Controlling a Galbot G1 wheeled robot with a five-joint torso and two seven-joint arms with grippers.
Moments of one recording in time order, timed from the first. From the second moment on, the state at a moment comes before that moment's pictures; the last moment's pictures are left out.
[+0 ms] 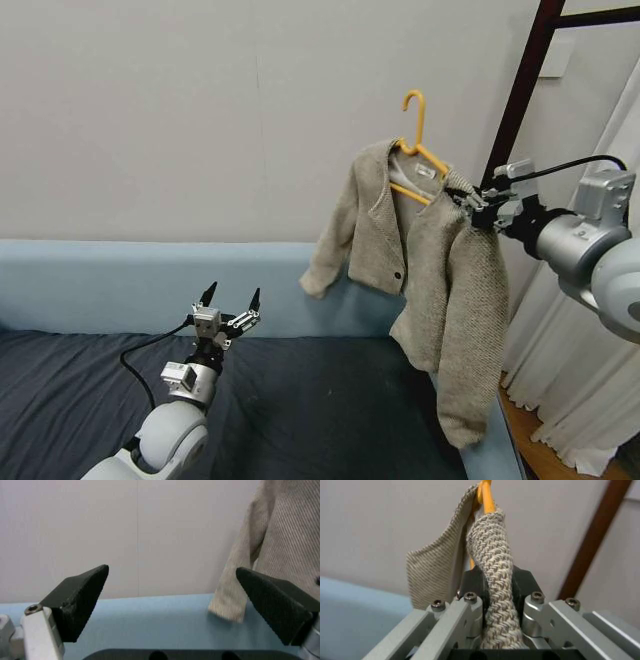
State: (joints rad) left arm 1.04 -0.90 -0.13 -1.86 -0.50 -0.28 -0.34; right arm -0.30 0.41 0.11 2.13 1.31 -0.54 0.52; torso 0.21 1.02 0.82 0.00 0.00
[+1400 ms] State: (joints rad) left arm 1.07 -0.92 -0.16 -1.85 -0.49 -0.27 -0.36; right arm -0.22 0.69 0.23 1.66 0.49 -0.58 0.42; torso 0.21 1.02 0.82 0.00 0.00
